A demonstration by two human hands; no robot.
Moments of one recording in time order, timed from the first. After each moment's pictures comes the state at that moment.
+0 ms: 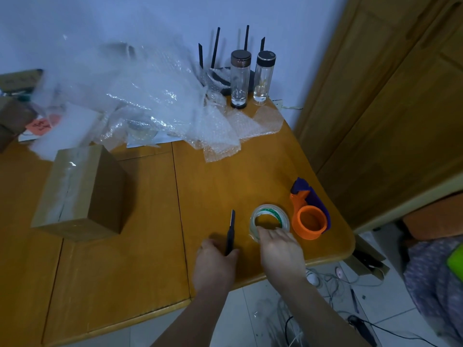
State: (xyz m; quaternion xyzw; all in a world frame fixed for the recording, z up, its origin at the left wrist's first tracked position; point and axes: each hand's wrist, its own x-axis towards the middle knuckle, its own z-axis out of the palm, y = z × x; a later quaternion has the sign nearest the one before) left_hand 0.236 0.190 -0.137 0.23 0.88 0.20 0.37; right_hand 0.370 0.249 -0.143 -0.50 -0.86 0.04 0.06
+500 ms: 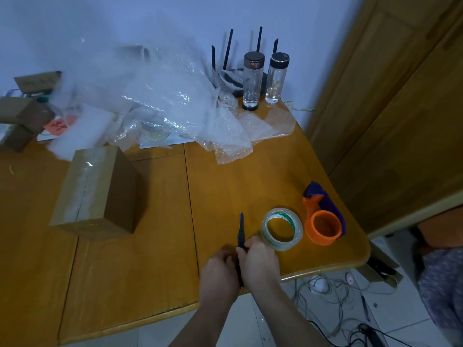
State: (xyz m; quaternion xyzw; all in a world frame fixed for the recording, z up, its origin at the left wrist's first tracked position) left_hand 0.225 0.171 -0.146 0.27 0.85 0.22 0.38; right_hand 0.296 0.226 -0.139 -0.66 -0.67 0.33 0.02
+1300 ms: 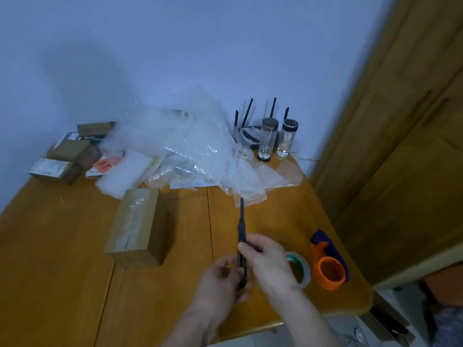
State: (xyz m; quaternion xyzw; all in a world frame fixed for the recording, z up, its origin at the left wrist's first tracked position) left_hand 0.171 0.154 -0.003 0.13 0.63 0.50 0.58; right_hand 0.269 0.237 0.001 -0.52 -0.55 0.61 0.24
